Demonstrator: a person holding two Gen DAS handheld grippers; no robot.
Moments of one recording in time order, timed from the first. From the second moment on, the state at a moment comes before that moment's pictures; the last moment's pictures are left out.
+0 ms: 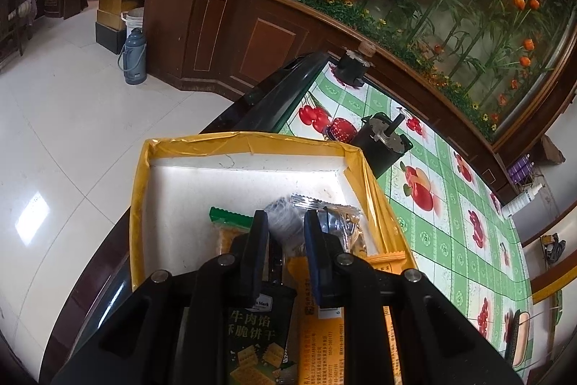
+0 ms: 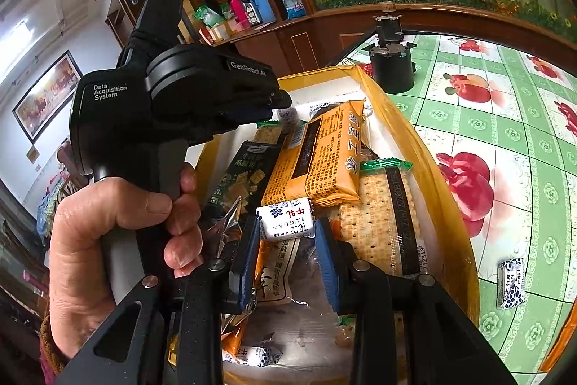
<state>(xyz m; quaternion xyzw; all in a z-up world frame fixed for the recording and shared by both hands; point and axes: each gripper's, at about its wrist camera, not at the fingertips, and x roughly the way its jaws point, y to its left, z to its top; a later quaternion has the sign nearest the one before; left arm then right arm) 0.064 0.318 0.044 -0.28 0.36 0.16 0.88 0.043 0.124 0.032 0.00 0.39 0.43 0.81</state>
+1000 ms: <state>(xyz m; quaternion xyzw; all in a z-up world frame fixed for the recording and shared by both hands) 0.056 0.321 0.054 -0.28 0.34 0.17 0.88 0.046 0.113 0.039 0.02 0.39 0.43 0.81</state>
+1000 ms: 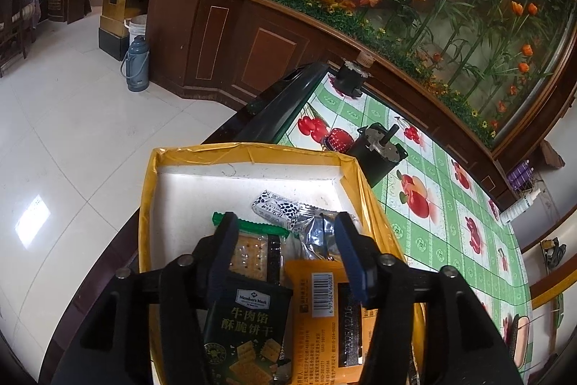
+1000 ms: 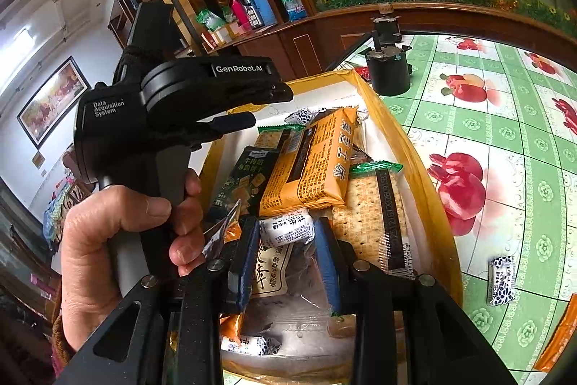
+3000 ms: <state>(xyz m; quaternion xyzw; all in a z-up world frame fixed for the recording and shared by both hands) 0.057 0.147 0.084 -0.12 0.34 -0.04 0.93 0.096 -0.078 0.043 0.03 0.40 0.24 0.89</state>
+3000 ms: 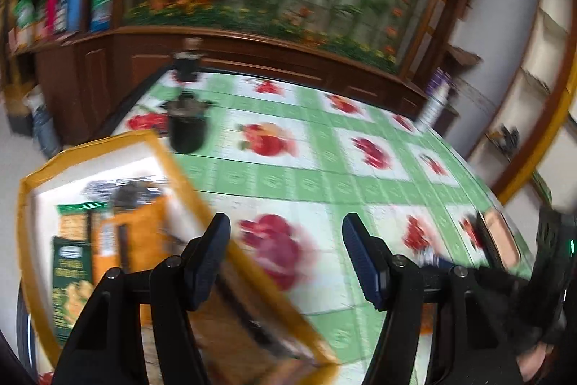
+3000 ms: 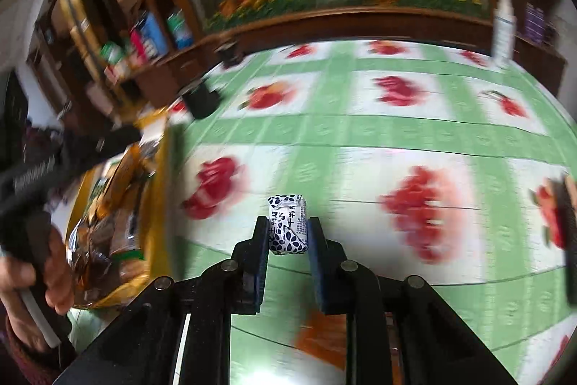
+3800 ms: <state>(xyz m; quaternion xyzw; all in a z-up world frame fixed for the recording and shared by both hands) 0.053 -0.062 0.008 0.05 0.47 -0.19 0.86 0.097 -0.207 0.047 0.17 0.39 0.17 0.89</state>
